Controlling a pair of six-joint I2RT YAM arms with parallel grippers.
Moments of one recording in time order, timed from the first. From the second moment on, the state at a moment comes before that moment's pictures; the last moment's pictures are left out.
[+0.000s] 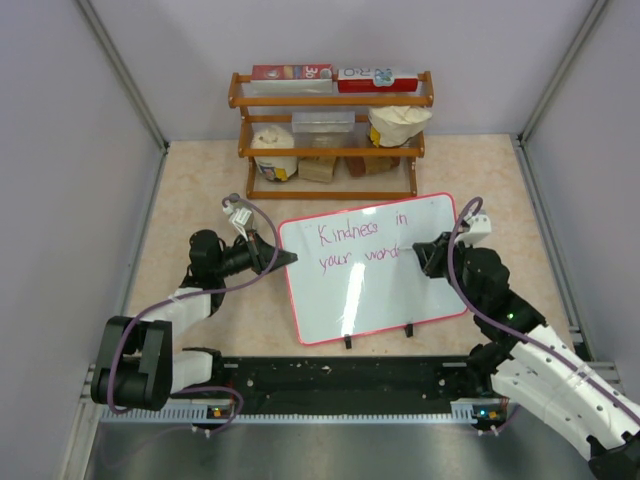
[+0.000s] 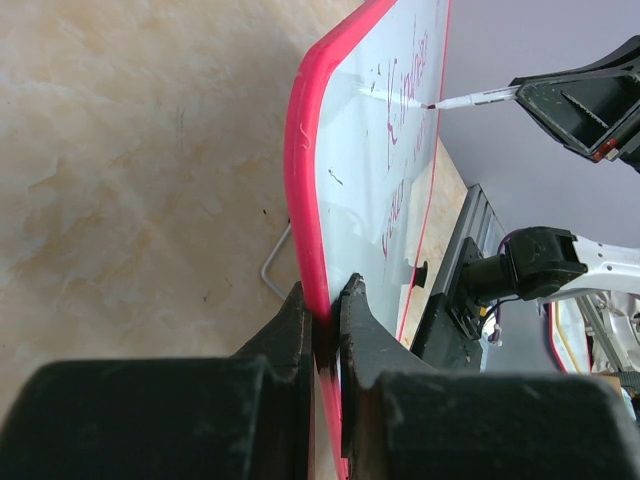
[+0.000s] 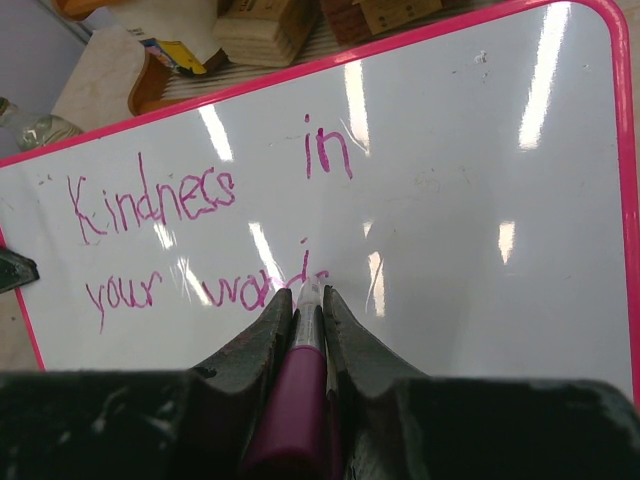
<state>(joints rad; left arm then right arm) -0.12 1.22 0.35 0.65 0.95 -0.64 0.59 0.60 0.50 -0.14 0.23 0.46</state>
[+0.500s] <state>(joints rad) -0.12 1.22 0.35 0.65 0.95 -0.64 0.59 0.56 0.47 -0.15 0.23 0.47</state>
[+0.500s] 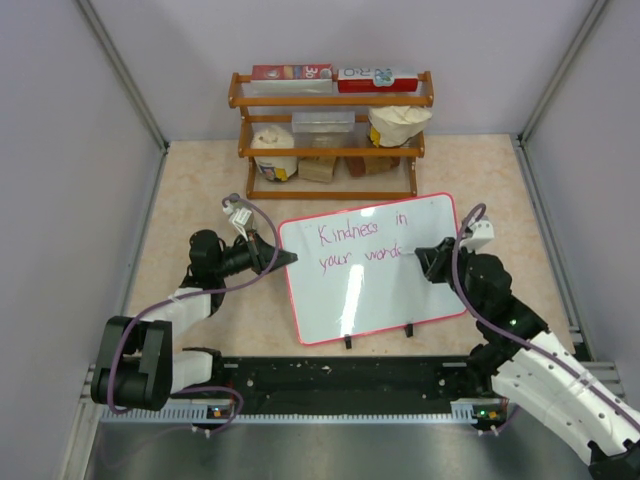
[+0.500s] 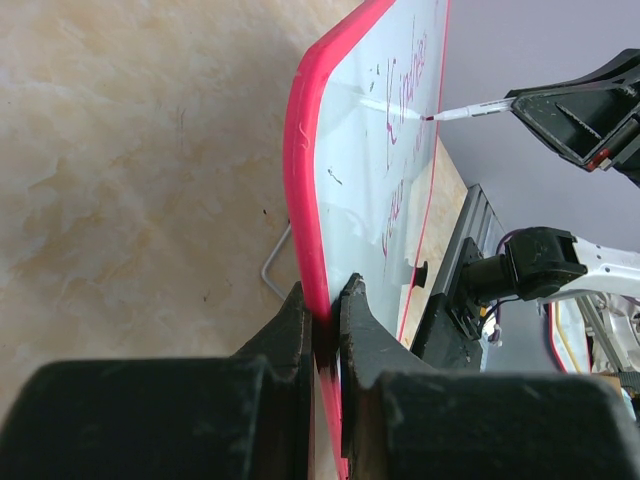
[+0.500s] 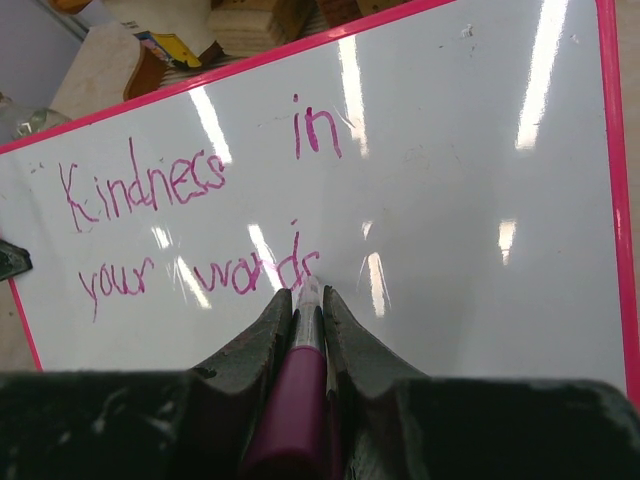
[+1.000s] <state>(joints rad) -0.12 1.22 0.35 0.65 0.95 -0.64 0.59 0.54 0.46 -0.18 0.22 0.47</state>
